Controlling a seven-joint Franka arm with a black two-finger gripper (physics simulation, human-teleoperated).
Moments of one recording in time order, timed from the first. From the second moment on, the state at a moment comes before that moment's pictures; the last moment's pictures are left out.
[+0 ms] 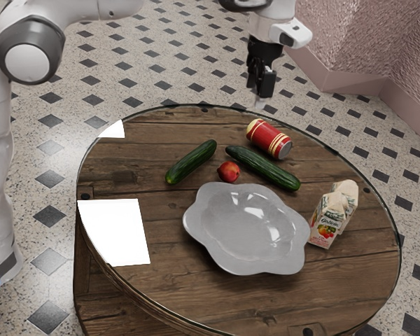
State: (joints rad) arm -0.11 0.08 0.10 -1.31 0.00 1.50 0.11
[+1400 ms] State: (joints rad) arm -0.10 -0.13 0.11 -1.98 0.08 2.01 0.67
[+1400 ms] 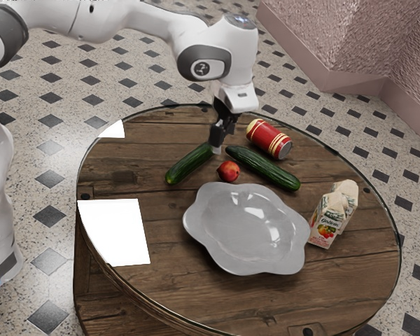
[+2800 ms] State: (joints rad) arm -0.09 0.10 0.16 -1.95 -0.05 2.15 0.71
